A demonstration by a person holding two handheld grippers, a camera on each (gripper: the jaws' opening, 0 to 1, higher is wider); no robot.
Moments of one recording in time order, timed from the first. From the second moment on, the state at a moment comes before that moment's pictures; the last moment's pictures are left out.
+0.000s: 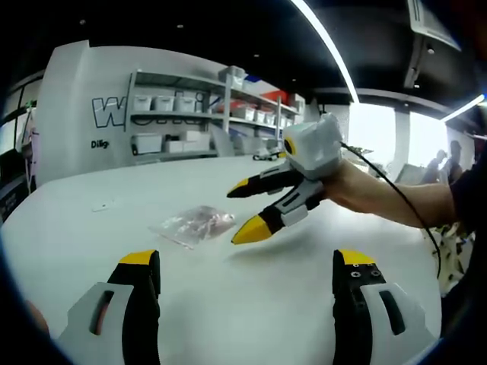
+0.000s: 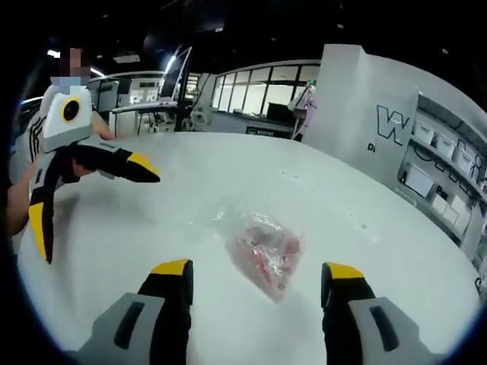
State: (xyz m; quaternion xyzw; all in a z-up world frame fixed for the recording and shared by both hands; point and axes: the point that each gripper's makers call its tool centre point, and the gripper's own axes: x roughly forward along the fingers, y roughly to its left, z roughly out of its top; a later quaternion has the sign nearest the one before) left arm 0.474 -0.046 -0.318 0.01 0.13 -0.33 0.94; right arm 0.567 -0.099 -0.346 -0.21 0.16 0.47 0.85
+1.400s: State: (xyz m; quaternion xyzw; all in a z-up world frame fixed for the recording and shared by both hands) left arm 0.476 -0.044 -0.320 0.01 0.13 -0.33 0.94; right arm 0.583 -0.081 -0.348 -0.20 0.14 0.47 0.85
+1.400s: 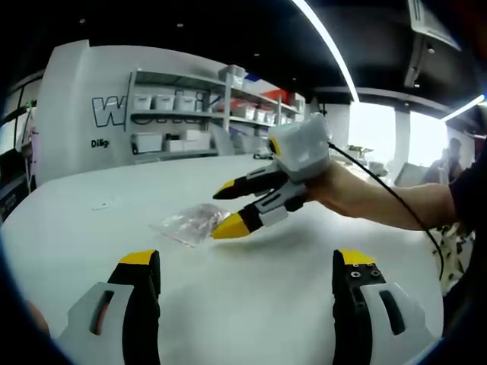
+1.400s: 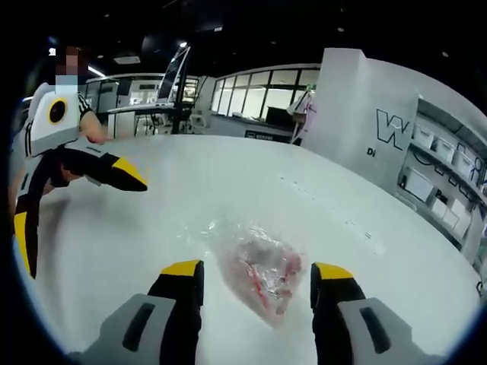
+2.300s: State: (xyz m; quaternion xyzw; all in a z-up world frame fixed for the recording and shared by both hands) left arm 0.476 -0.044 -0.326 0.01 0.13 -0.33 0.94; right arm 0.582 -0.071 -0.350 -0.22 0.14 0.48 0.84
